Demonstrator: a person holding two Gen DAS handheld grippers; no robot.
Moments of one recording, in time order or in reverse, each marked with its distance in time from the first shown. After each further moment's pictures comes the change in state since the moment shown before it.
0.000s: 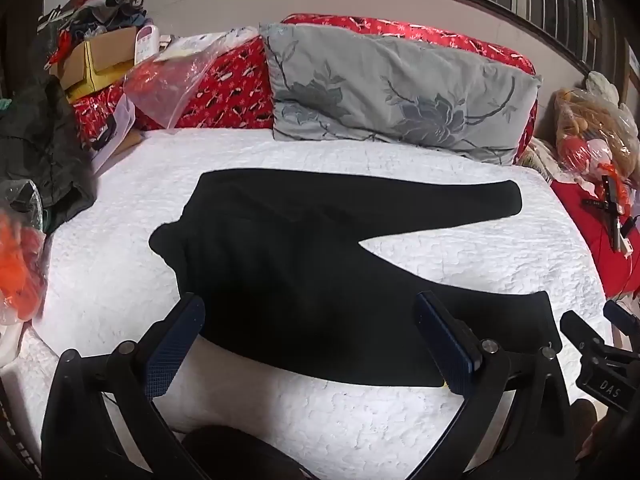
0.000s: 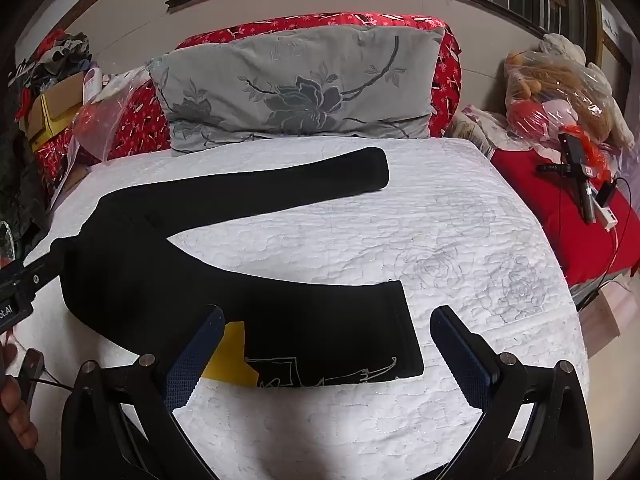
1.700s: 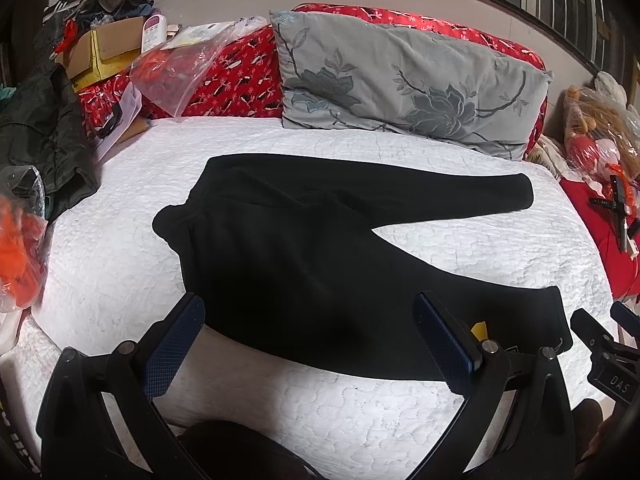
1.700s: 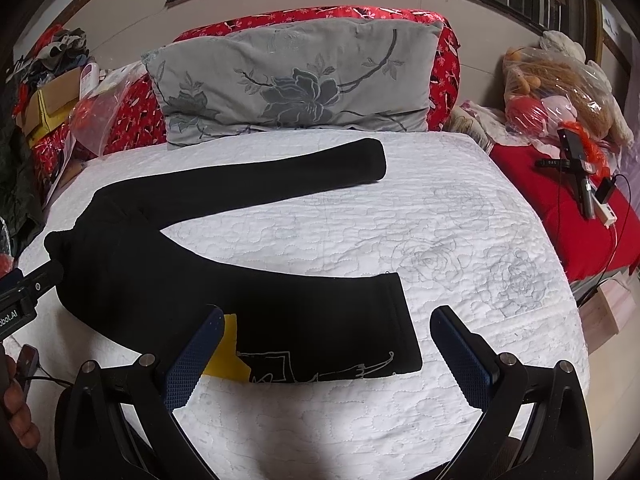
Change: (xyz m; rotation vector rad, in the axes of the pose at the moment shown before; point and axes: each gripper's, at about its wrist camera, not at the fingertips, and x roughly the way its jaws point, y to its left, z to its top) left arm 0.016 0.006 -0.011 -0.011 0.047 0.029; right arm 0.006 -0.002 -0.002 0.001 0.026 -0.007
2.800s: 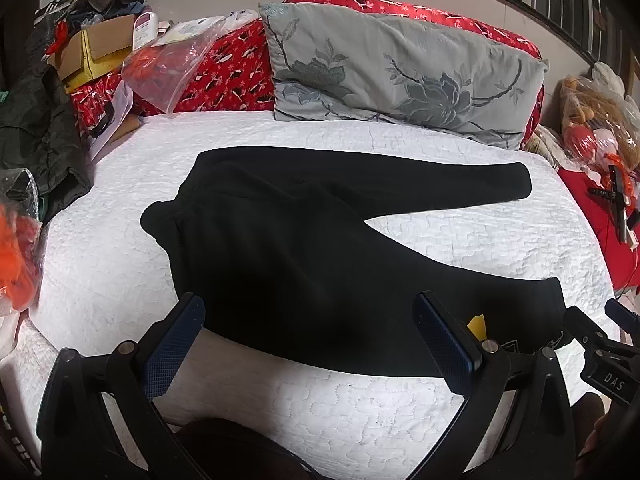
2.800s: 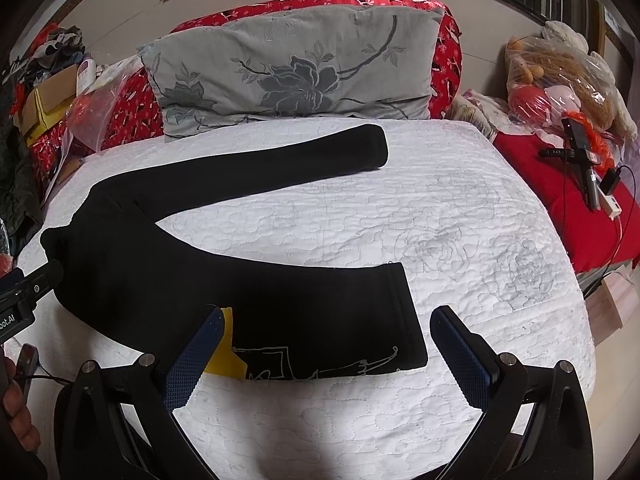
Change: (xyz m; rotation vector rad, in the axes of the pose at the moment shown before) left arm 0.006 -0.007 0.000 0.018 0.031 -0.014; right arm 0.012 -0.002 -0.004 0.008 0.029 0.007
